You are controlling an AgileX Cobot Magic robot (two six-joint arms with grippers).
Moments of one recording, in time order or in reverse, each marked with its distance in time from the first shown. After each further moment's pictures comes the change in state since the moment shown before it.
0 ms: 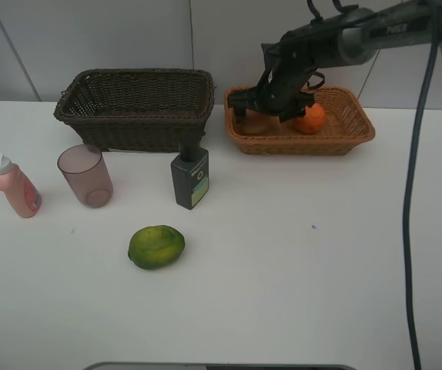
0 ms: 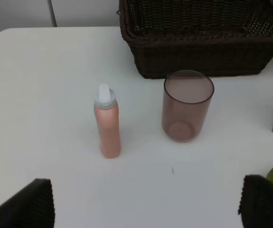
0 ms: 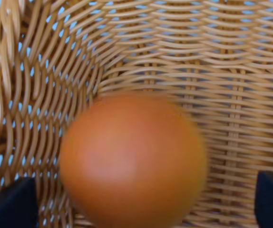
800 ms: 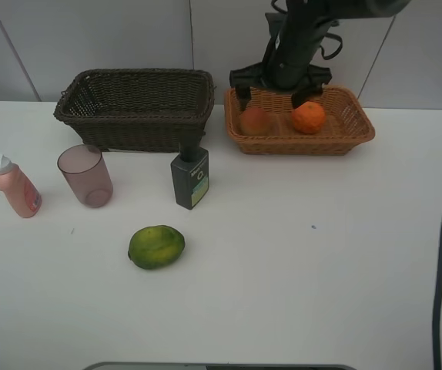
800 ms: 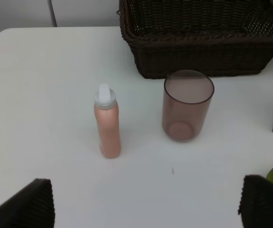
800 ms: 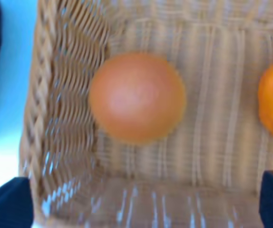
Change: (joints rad) left arm 0.000 0.000 0.000 0.000 0.000 0.000; right arm 0.062 -0.181 0.000 0.005 0.340 0.000
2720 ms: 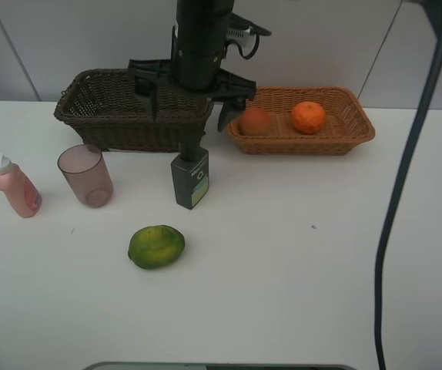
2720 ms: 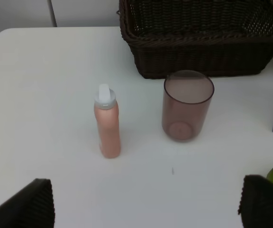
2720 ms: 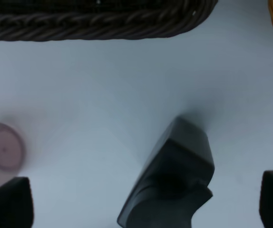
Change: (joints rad) left arm 0.000 0.000 0.000 0.000 0.000 0.000; right arm 0.289 0.103 -0.316 0.124 0.322 0.379
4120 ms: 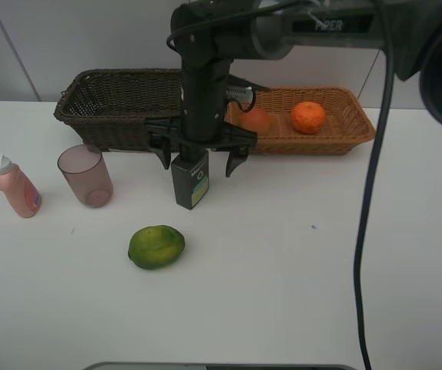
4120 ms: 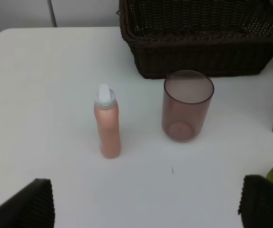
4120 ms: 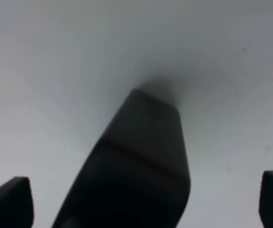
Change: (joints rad) left arm 0.000 0.000 0.000 -0.001 0.000 0.000; right arm -0.002 0.063 0.161 0.018 -0.086 0.074
